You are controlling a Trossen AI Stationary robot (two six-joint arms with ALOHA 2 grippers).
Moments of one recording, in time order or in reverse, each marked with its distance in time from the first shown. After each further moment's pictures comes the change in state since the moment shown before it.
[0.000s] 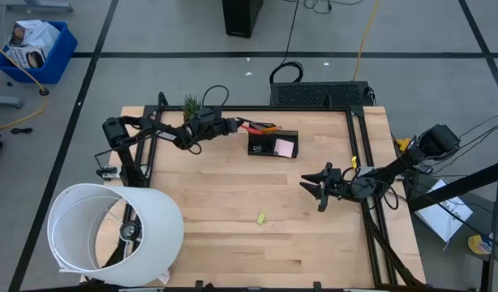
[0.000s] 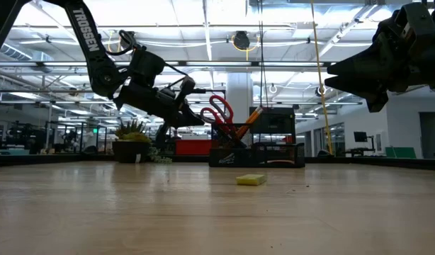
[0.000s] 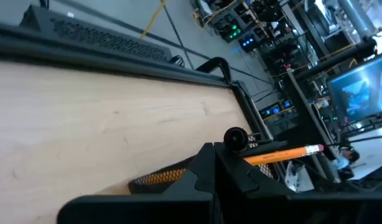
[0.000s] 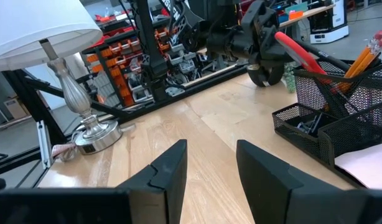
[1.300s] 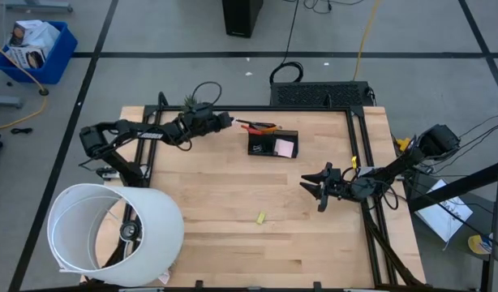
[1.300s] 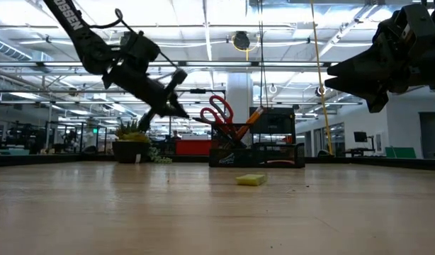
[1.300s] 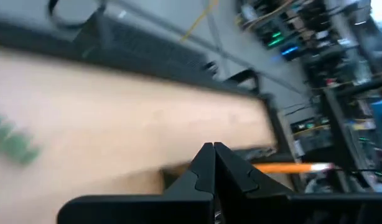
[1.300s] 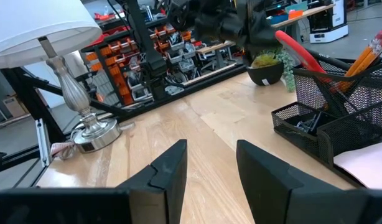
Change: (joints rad) left arm 0.020 -0.228 0.001 -0.365 -0.103 -0.061; right arm 0.000 0.000 0.000 -0.008 0.000 0.000
